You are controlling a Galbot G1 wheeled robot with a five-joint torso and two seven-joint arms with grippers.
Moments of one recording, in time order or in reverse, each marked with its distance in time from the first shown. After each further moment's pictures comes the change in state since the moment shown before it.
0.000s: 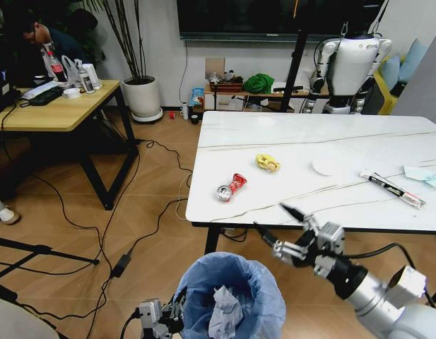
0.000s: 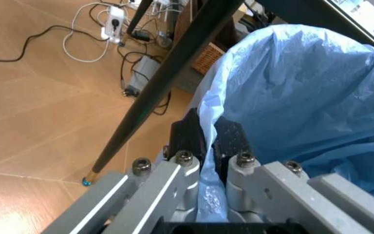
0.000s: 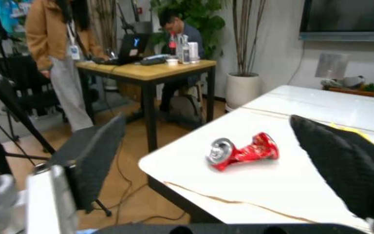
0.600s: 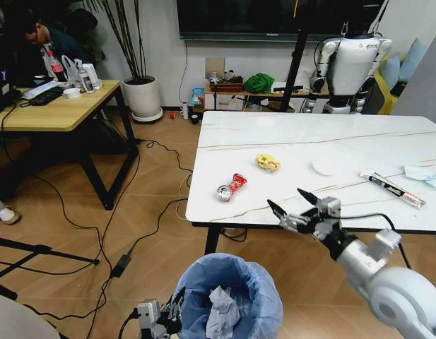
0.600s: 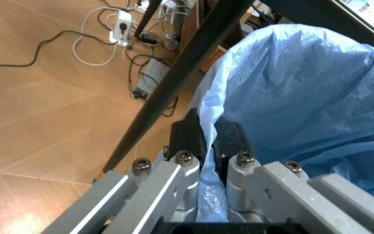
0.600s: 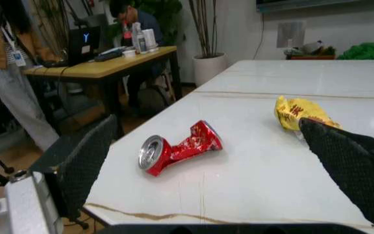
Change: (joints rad) left arm 0.039 -0.019 -0.037 -0.009 0.032 -0.008 0.015; right arm 0.395 -0.062 -0.210 -0.216 0.186 -0.132 0.195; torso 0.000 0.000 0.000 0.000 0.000
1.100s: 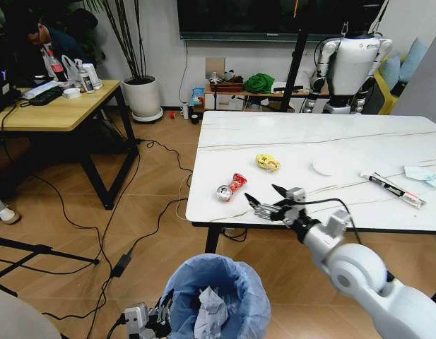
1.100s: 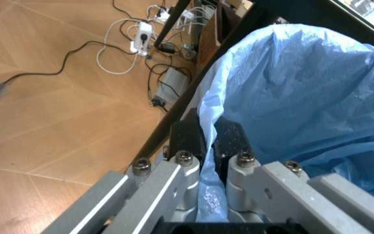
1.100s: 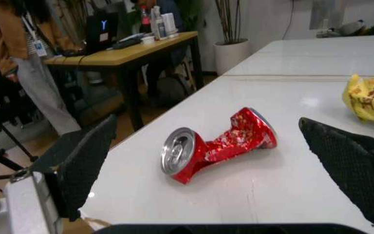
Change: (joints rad) left arm 0.045 -0.038 -0.065 -0.018 0.012 -0.008 0.009; right arm 0.292 0.046 -0.318 -0.159 -0.020 -0.011 0.030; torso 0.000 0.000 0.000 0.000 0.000
